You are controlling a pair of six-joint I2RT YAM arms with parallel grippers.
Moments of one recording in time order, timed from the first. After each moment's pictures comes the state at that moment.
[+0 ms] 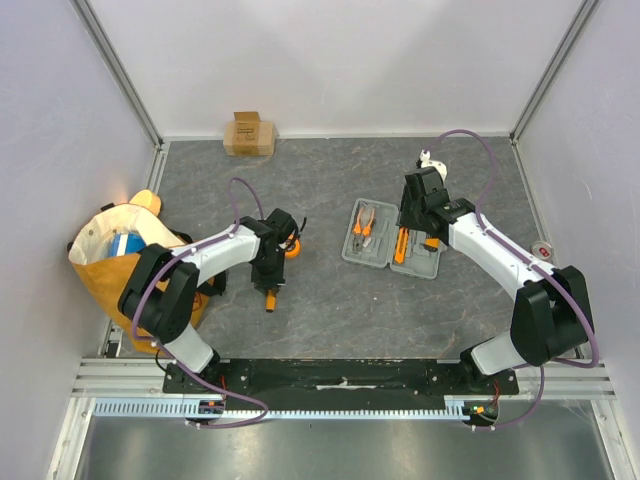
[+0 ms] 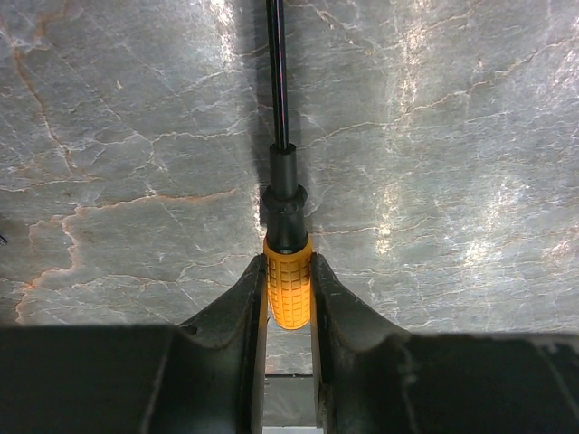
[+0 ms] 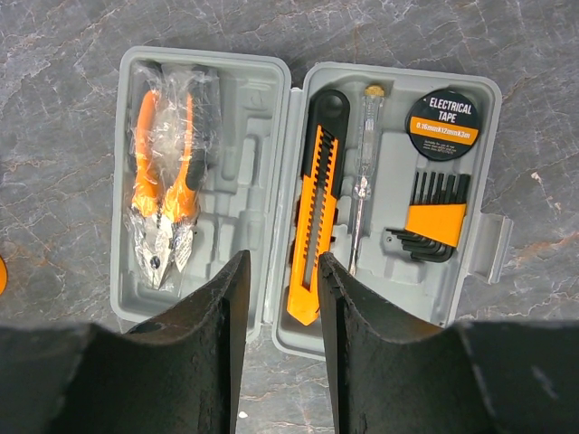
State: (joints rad) left arm -0.56 1.62 0.97 -0.82 -0.06 -0.51; right arm 0.40 1.47 1.09 -0.44 0.26 0.48
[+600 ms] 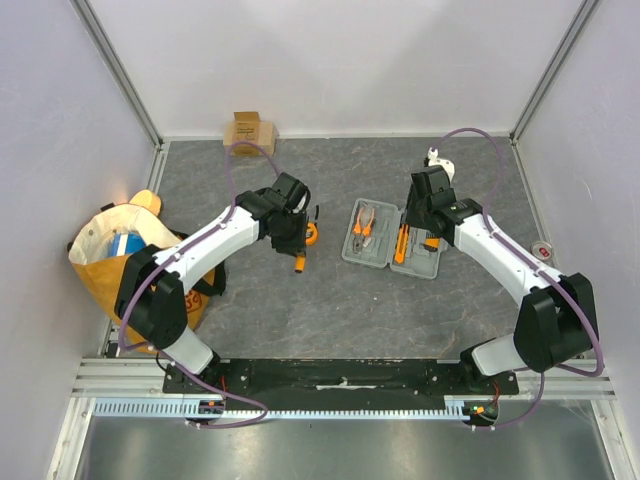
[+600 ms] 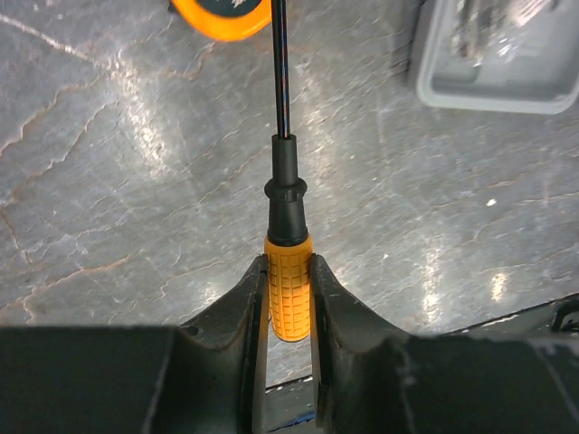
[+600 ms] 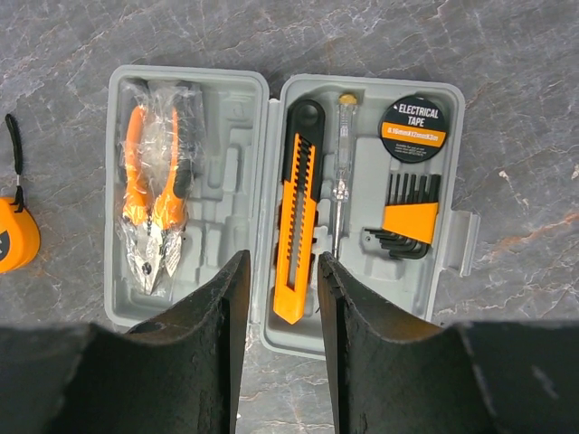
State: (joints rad) left arm -0.60 1.59 1.25 -0.81 0.03 -0.49; right arm 0.38 1.44 1.09 -0.46 0.28 0.48
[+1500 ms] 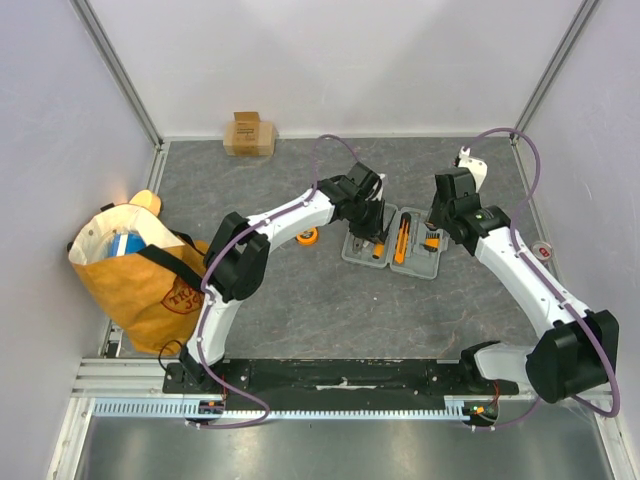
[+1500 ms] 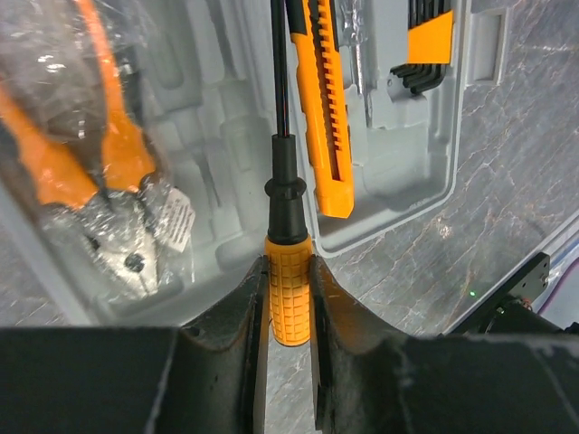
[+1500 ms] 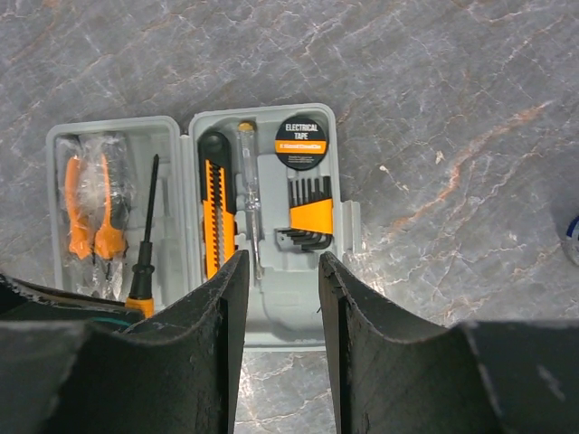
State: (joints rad) left arm -0.77 2.15 1.80 -0.59 0.28 -0.53; right arm 0.31 1.28 1.07 -0.55 0.41 0.48
